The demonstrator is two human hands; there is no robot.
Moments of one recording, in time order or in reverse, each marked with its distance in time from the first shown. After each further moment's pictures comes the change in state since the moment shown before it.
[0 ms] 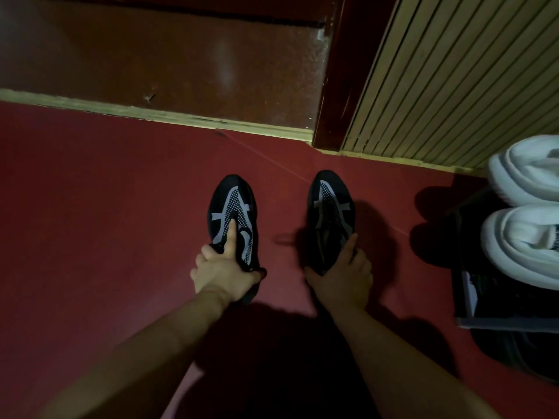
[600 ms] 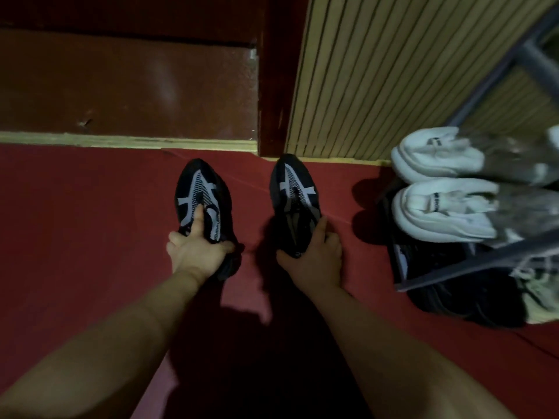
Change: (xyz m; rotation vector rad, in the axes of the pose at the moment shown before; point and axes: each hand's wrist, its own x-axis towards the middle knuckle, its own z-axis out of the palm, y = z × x) left_hand -0.003 0.045 -0.039 -0.417 0.022 0.053; right_hand -0.025 -0.001 -0.062 0.265 0.080 -0.010
